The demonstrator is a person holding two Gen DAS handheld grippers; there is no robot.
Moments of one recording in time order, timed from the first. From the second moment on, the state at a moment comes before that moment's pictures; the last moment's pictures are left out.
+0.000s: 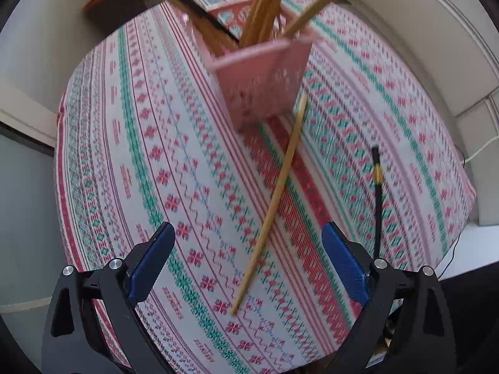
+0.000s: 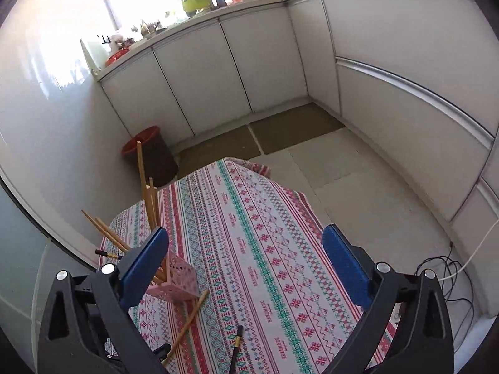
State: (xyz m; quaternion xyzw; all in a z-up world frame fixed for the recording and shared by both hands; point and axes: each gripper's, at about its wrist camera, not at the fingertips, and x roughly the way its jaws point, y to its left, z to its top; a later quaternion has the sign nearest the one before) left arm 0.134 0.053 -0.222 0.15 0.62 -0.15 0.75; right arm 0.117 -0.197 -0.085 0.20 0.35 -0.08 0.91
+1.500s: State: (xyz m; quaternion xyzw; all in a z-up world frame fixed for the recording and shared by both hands) left arm 0.018 0.065 -0.141 0.14 0.51 -0.23 0.82; right arm 0.007 -0.046 -0.278 0.07 0.56 -0.10 0.82
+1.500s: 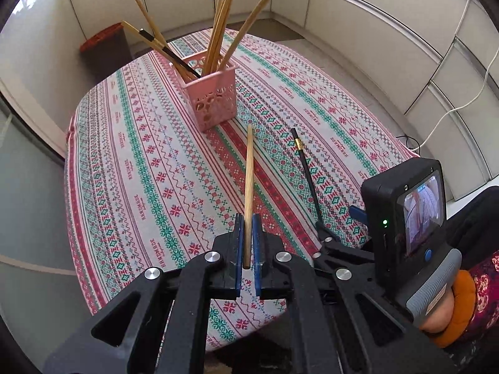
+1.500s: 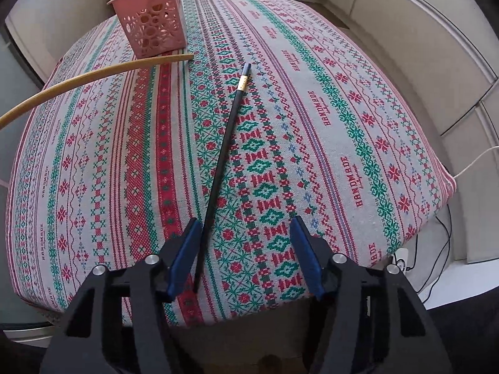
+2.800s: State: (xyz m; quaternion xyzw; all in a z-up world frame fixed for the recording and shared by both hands) left arm 0.054 0.068 -0.167 0.07 0.58 -0.21 0.79; right arm 0.027 -0.136 -0.147 0.20 0.43 0.01 0.88
